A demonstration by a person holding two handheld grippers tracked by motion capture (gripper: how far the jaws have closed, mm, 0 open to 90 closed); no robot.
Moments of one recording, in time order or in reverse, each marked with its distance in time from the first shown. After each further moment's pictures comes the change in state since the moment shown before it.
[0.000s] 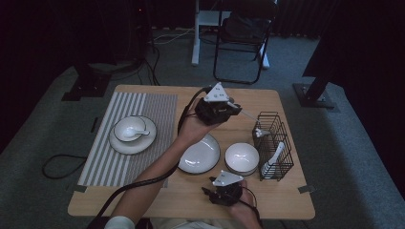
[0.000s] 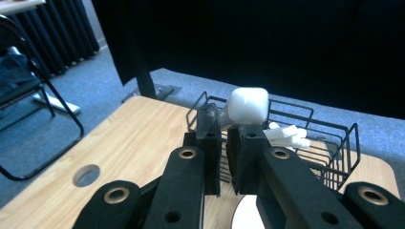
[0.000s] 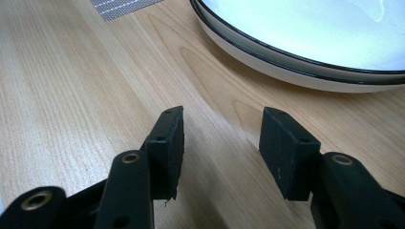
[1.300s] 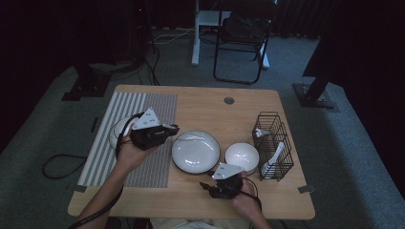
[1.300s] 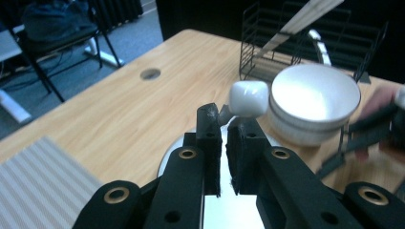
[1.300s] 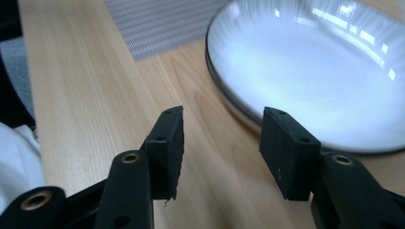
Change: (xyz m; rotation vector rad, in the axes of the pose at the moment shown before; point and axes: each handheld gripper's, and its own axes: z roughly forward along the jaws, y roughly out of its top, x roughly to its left) left arm 0.012 -0.121 -0.137 0.093 0.151 -0.097; right arm -0.010 0.038 -0.020 -0.032 0.086 -0.095
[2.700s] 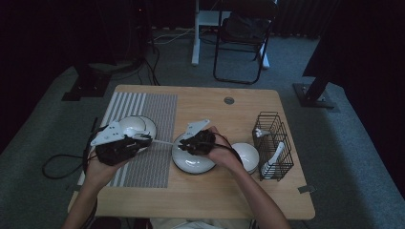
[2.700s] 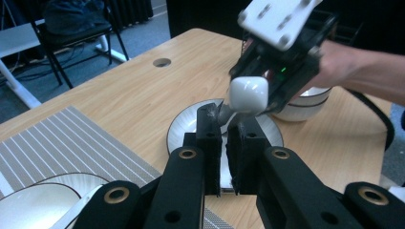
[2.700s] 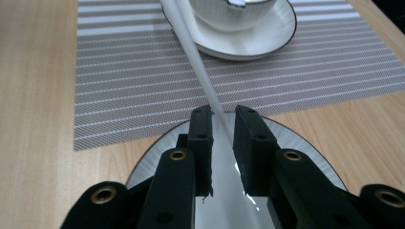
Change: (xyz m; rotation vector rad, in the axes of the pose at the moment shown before) left arm -0.002 -0.026 -0.072 -0.043 0.006 -0.051; right arm -0.061 0.118 0.063 0.069 0.122 -0.232
